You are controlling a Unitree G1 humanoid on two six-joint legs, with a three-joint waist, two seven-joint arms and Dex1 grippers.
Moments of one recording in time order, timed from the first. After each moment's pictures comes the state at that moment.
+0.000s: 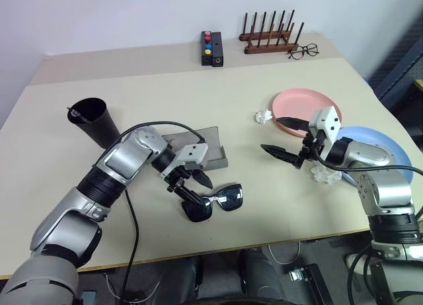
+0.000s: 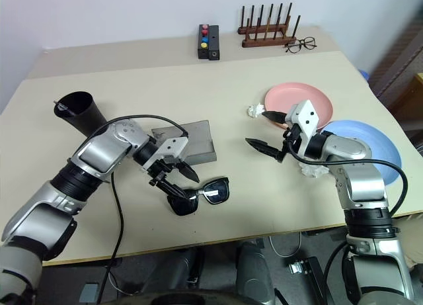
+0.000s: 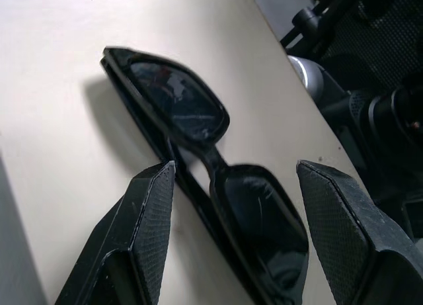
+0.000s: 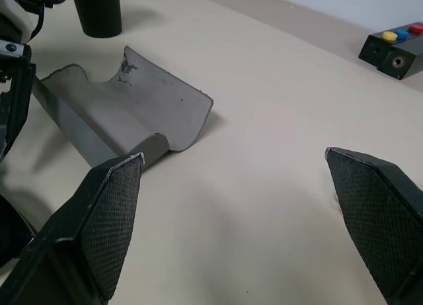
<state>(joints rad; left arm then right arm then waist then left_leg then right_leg) -0.79 0.59 -0.53 0.14 -0.20 0.49 -1.61 -0.37 -0.66 -0.10 -0.04 0.39 0.29 1.00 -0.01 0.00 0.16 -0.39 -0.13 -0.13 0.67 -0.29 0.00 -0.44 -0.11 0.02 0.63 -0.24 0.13</state>
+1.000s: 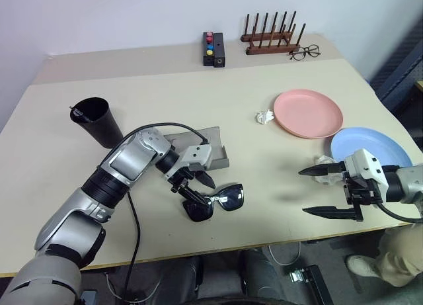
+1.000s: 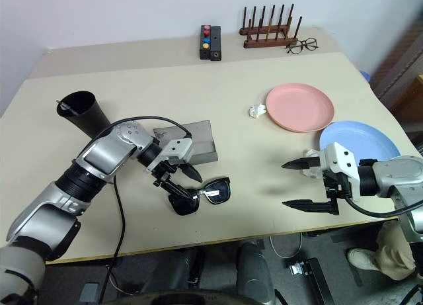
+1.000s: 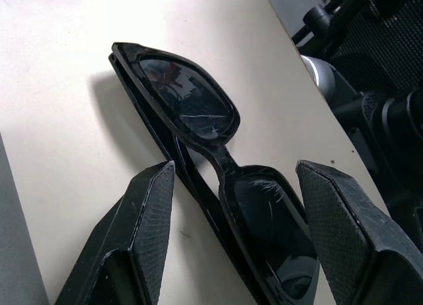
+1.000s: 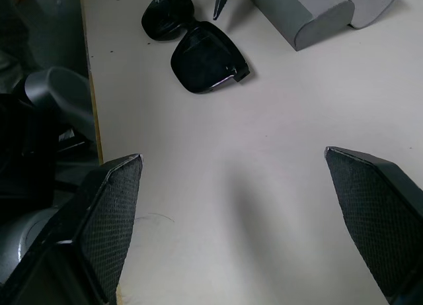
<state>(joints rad) -0.79 0.59 -0.53 0.14 -0.17 0.49 -1.58 -0.06 -1.01 -0.20 -0.14 0.49 0.25 1.45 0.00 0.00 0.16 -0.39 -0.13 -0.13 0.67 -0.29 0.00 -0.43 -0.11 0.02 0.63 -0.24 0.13</state>
